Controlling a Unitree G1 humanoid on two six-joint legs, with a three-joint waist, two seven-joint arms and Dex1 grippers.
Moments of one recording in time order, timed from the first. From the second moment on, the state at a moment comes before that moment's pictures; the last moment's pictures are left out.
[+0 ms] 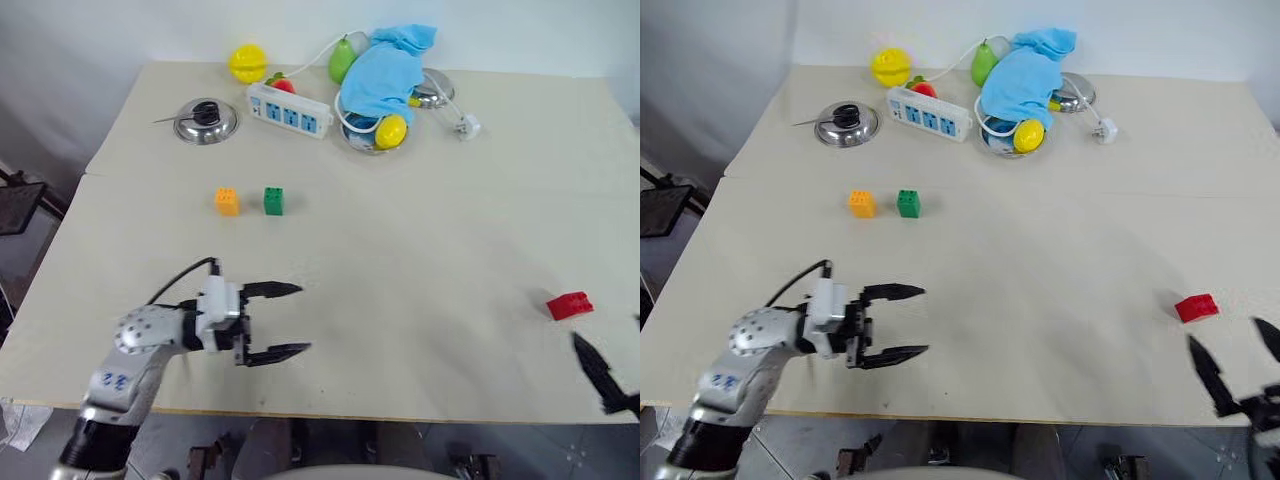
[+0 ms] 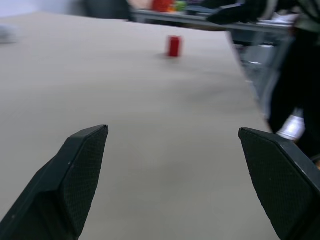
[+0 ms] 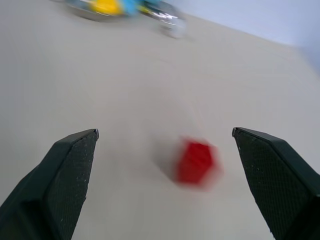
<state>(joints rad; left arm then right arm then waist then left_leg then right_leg) -0.14 0.55 -0.11 -0.24 -0.48 0.12 -1.12 0.72 -0.38 -0.83 -0.37 0.62 -0.04 0.72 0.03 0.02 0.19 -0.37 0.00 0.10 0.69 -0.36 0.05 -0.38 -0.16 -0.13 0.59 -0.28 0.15</state>
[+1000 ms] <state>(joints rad) -0.21 0.55 -0.13 -0.08 -0.42 0.05 -1.16 0.22 -0.90 -0.59 -0.05 0.62 0.59 0.76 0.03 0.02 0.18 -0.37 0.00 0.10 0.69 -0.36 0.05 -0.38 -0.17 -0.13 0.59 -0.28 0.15</state>
